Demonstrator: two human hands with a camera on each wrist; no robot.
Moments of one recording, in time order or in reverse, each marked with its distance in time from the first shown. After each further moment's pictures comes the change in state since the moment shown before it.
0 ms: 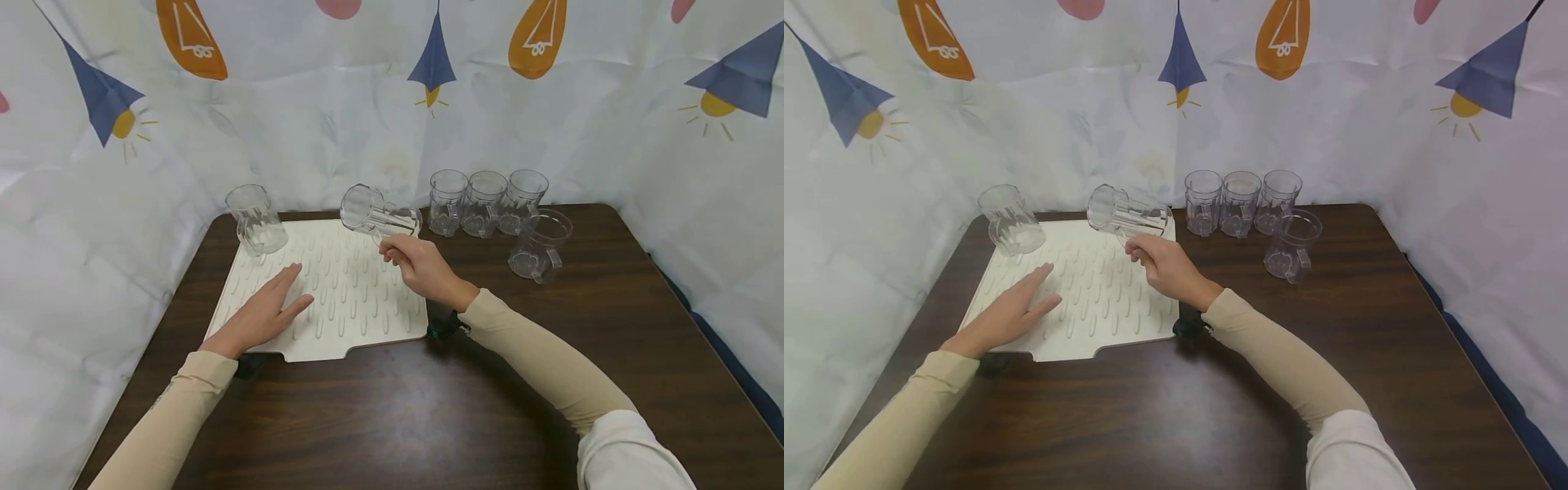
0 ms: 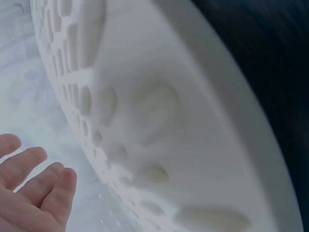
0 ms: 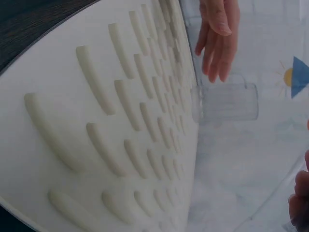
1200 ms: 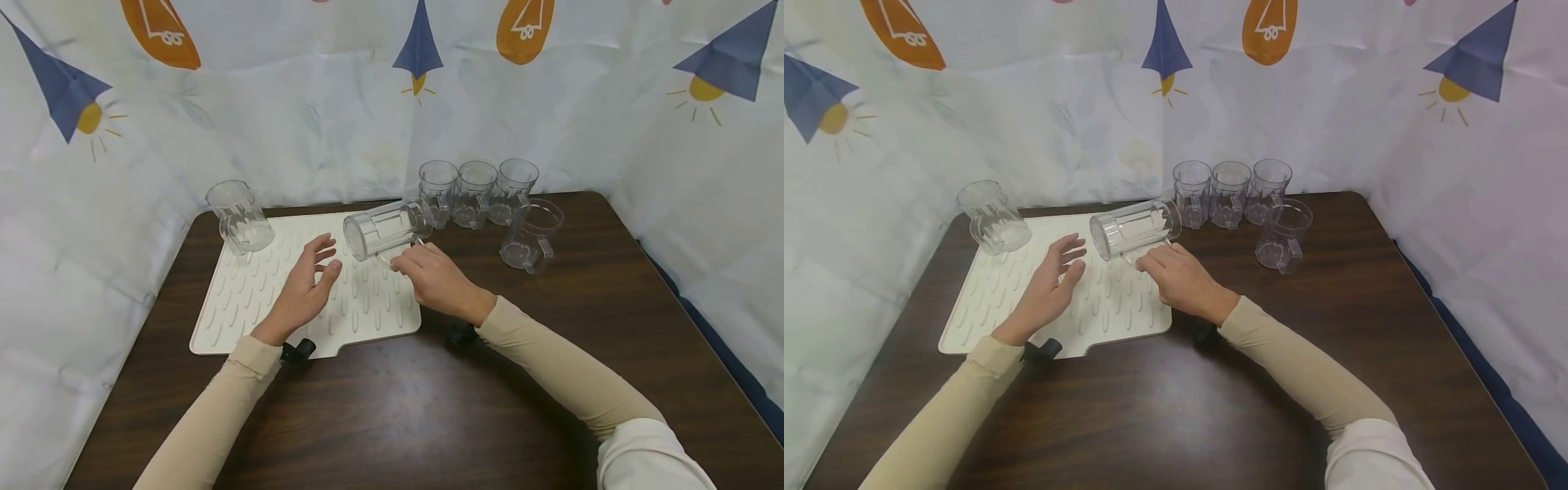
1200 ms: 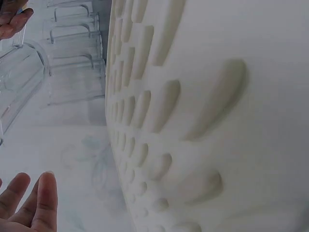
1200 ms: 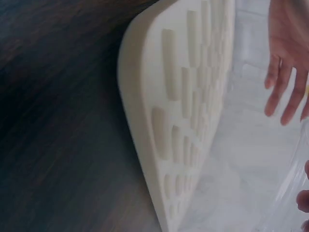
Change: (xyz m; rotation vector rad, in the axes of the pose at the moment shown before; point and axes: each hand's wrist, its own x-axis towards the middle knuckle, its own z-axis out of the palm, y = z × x) left_hand 0.046 0.074 0.027 -0.477 0.236 0.126; right_hand -0.041 0.012 -0.013 -0.514 0.011 -0.298
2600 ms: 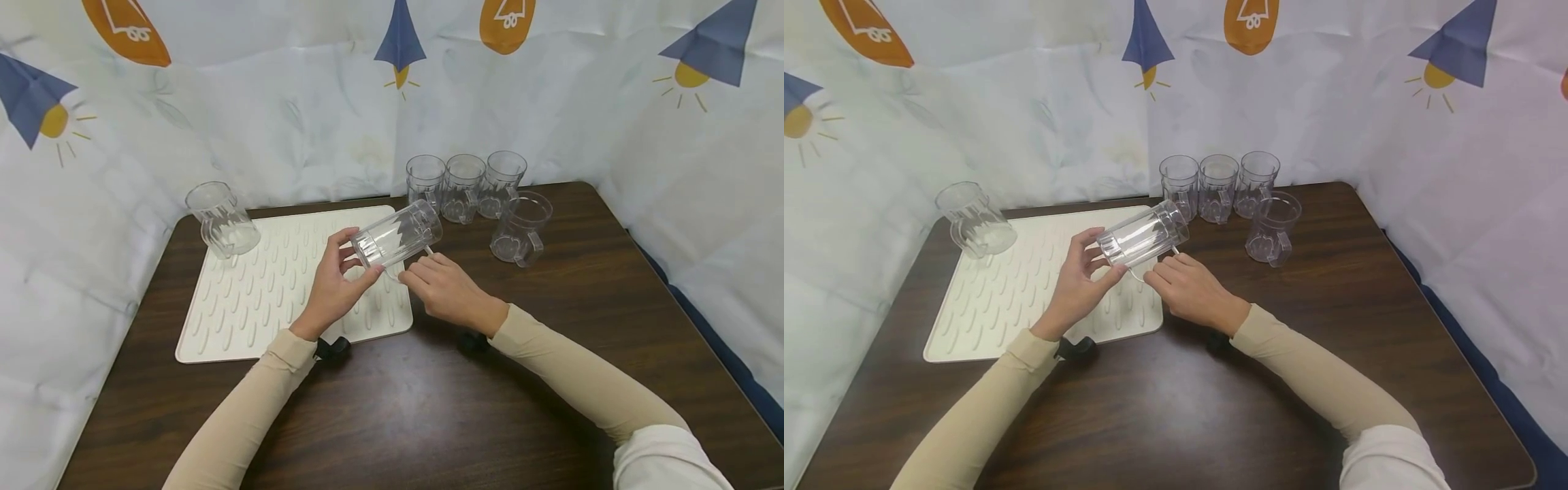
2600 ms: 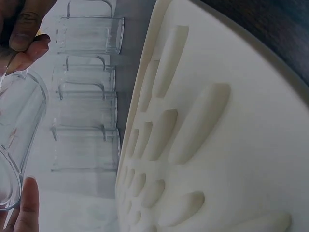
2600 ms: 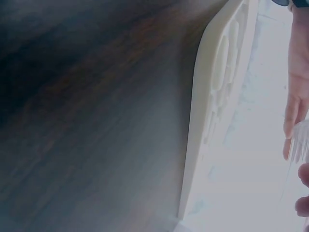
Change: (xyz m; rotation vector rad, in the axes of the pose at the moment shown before) left_hand 0.030 0.027 0.060 -0.321 0.070 0.062; right_hand -0.035 0.004 -0.012 -0.189 -0.107 -0.057
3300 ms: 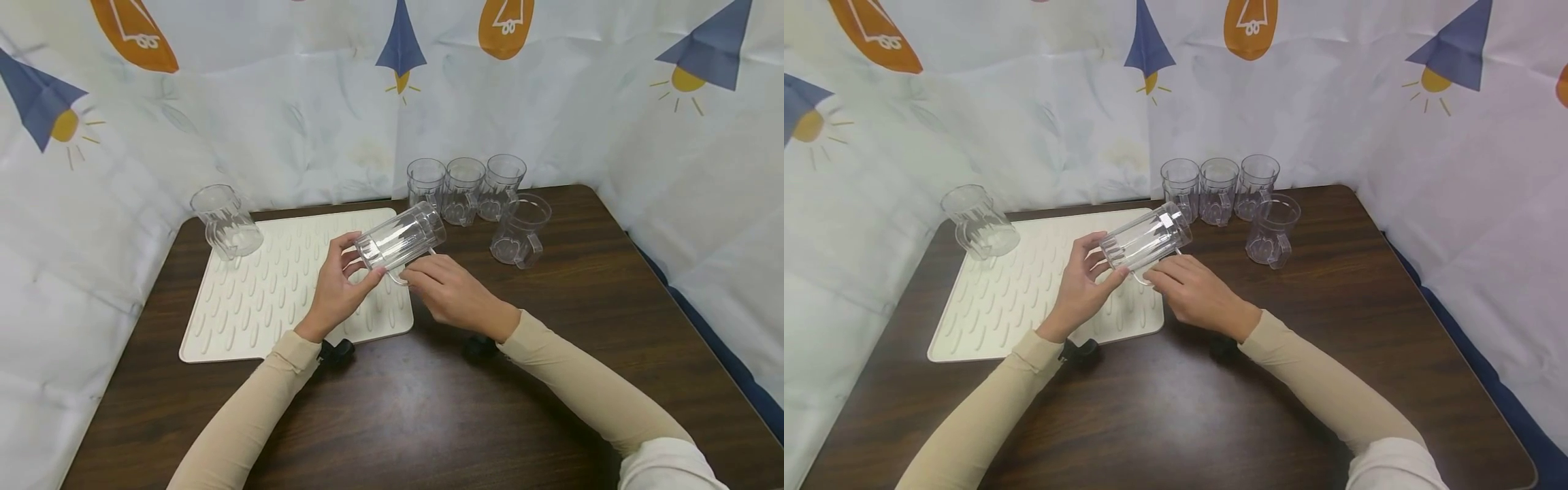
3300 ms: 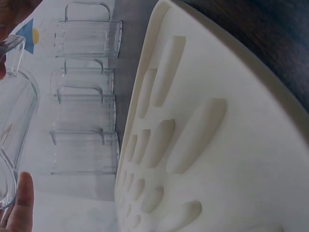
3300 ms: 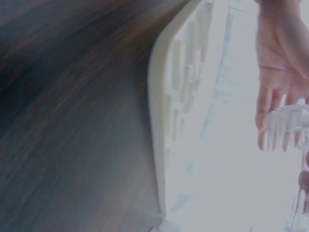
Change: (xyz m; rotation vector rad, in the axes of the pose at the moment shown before) left_hand -0.003 -0.001 0.006 -0.042 0.038 0.054; right_hand -0.004 -0.001 -0.018 0.230 0.146 0.020
